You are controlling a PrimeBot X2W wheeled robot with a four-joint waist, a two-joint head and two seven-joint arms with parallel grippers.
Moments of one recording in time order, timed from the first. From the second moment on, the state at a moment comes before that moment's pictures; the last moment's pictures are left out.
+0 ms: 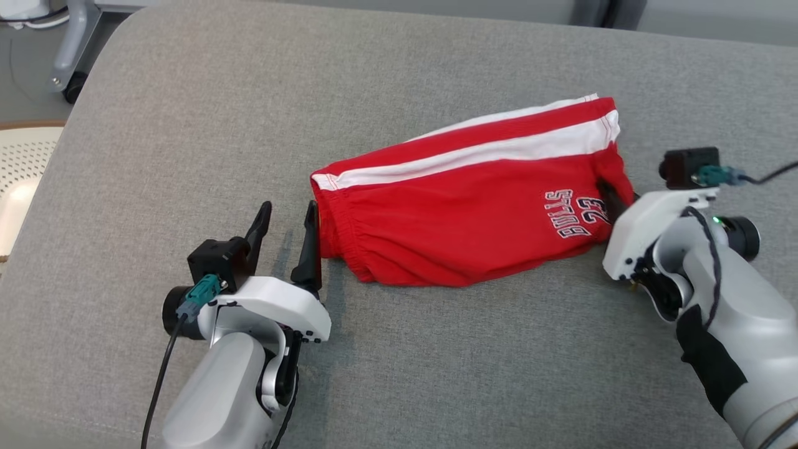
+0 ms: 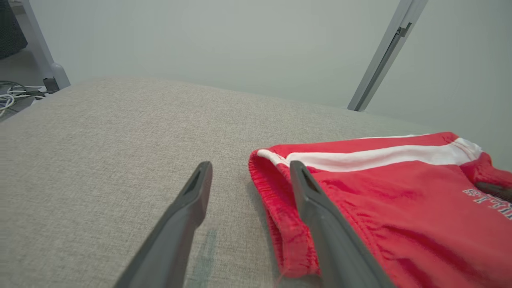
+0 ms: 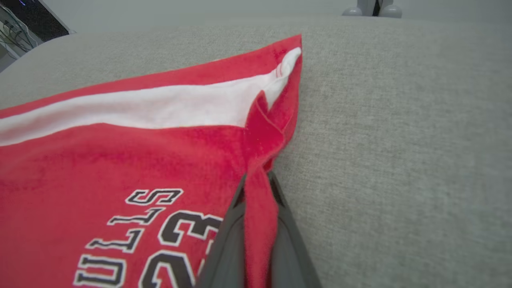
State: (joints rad) left arm -0.45 0.05 -0.36 0.54 -0.49 0.09 -0.26; right arm -0.87 -0.17 0.47 1.12 0.57 0.13 -0.05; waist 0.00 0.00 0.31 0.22
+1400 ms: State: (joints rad) left arm -0.29 0.05 -0.38 0.57 -0.51 0.08 -0.26; right arm -0.68 -0.05 0.92 0.77 0.80 0.13 -0.15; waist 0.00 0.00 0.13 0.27
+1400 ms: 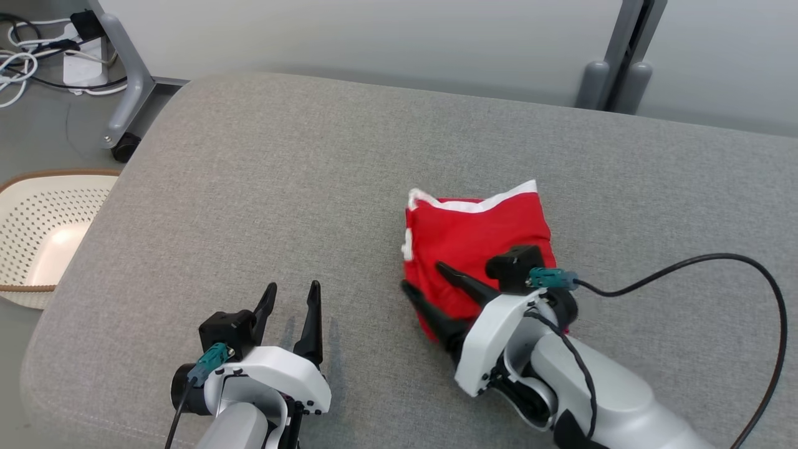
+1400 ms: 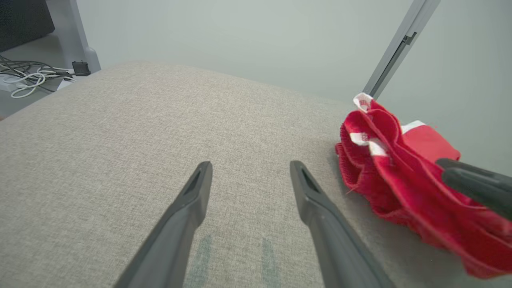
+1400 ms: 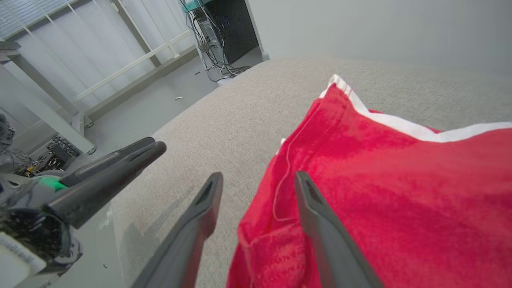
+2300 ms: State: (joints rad) left arm -0.24 0.05 -0.24 0.53 -0.34 0.11 -0.26; right arm -0.33 -0.05 -0.01 0.63 0.16 0.13 -0.26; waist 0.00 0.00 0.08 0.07
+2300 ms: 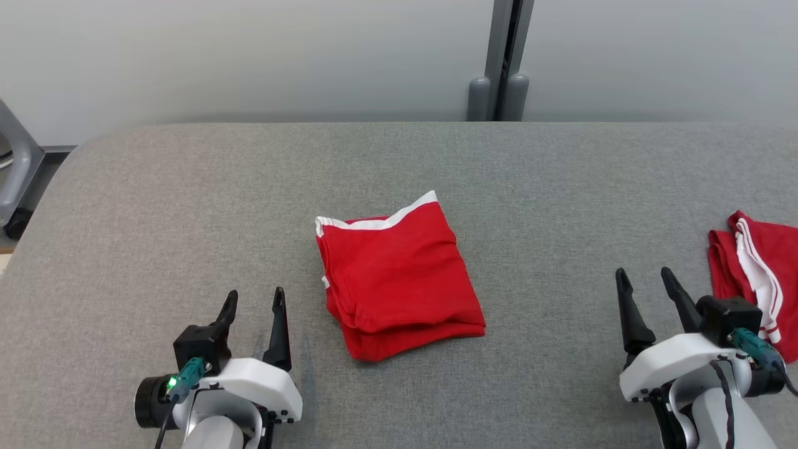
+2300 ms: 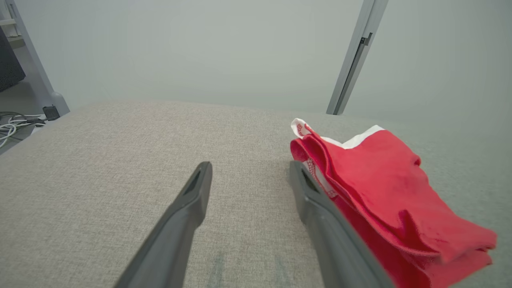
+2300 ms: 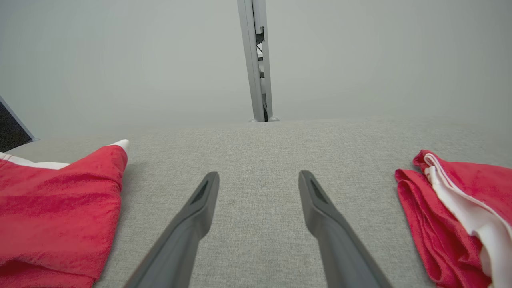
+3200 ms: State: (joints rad) left arm -0.05 0.05 -0.13 0.48 -0.26 0.12 -0.26; right arm -0.13 -0.05 0.04 0.52 0.20 0.13 -0.26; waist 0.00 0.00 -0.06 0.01
